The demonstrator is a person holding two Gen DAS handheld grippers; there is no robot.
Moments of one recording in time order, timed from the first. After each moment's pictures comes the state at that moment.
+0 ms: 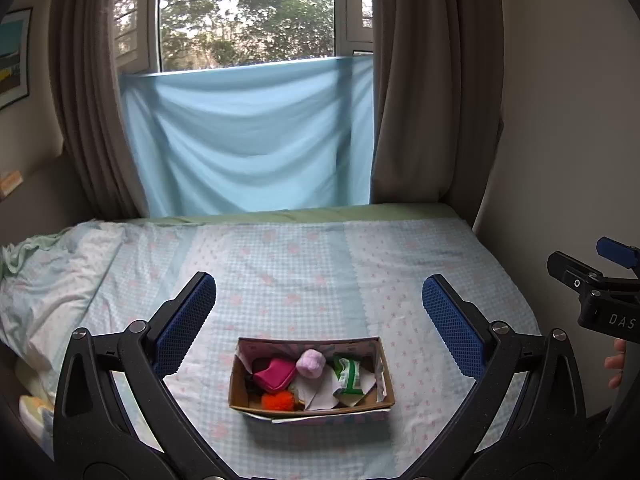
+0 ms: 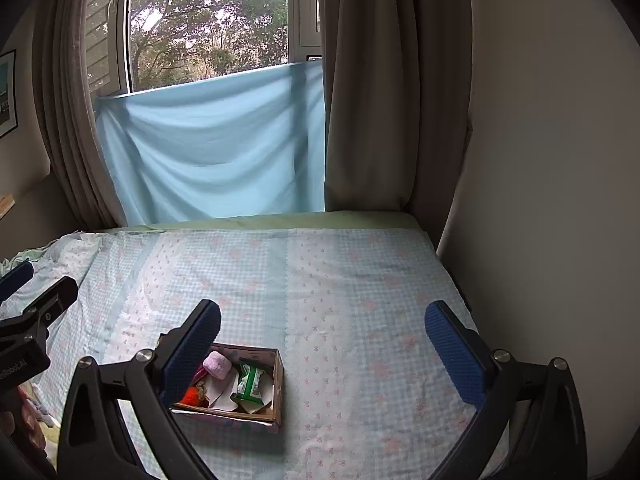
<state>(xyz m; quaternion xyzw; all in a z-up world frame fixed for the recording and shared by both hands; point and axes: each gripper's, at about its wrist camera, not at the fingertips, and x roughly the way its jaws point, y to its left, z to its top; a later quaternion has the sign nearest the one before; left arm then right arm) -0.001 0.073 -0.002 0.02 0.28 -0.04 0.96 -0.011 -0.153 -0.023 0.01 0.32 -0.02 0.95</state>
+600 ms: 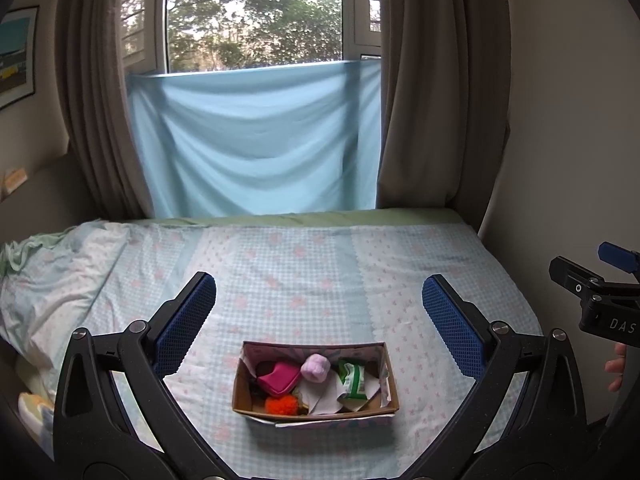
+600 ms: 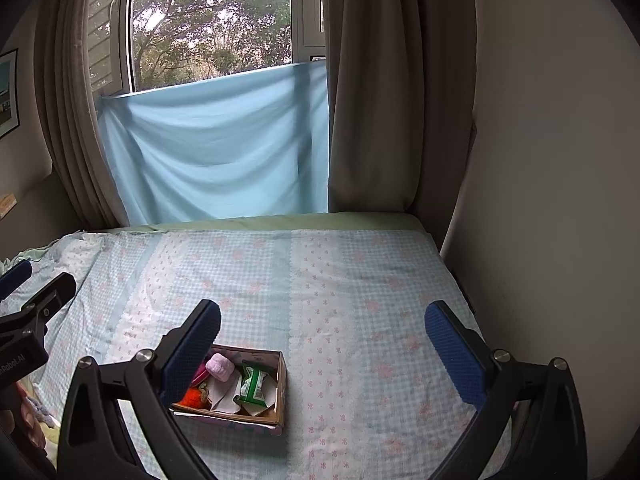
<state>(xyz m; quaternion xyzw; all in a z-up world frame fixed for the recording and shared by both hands) 0.002 0.081 -0.004 0.01 0.27 -0.03 0.96 -0.005 -0.150 -0.022 0.01 0.32 -0.02 0.95</state>
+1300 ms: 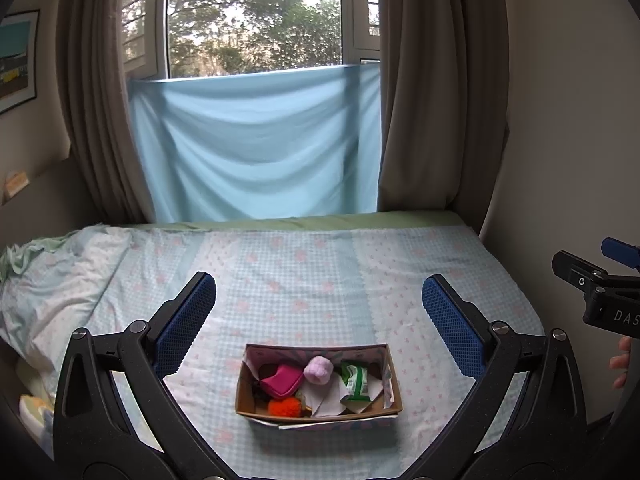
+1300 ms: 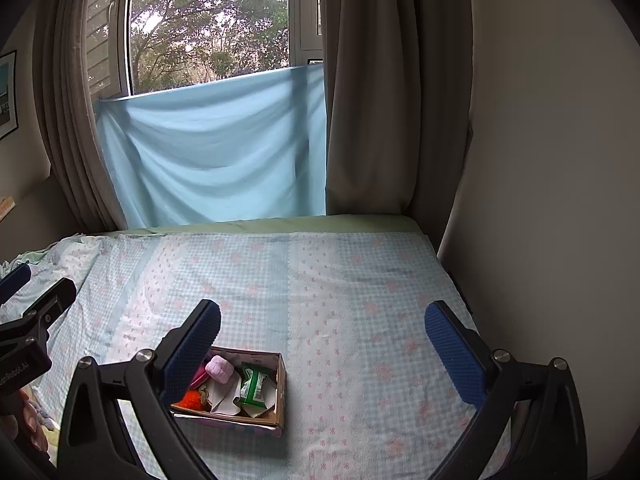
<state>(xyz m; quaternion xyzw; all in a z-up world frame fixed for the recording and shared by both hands) -0.003 0.080 -0.004 0.02 0.26 -0.02 0.96 -0.008 -0.148 -0.020 0.01 0.31 -0.02 0.95</state>
